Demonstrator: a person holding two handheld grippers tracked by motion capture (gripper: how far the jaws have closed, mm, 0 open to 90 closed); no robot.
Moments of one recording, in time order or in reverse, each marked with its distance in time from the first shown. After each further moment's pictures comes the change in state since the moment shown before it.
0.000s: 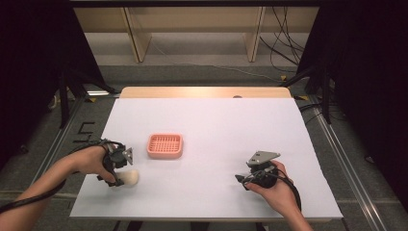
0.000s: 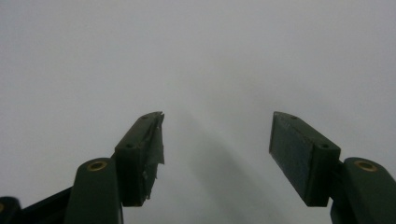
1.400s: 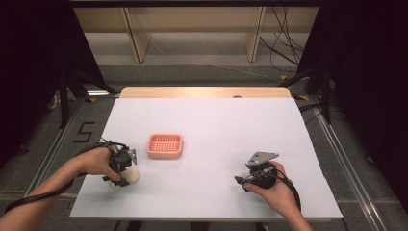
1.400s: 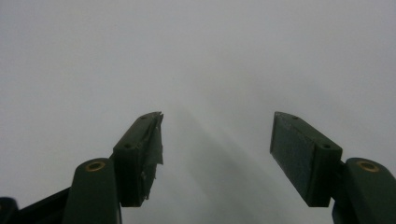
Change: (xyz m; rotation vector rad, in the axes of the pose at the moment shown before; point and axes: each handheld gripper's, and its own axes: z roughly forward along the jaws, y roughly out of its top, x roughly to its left) left arm 0.006 0.005 0.018 -0.016 -0.054 -0.056; right arm 0.001 -0.002 0.005 -0.006 0.012 -0.015
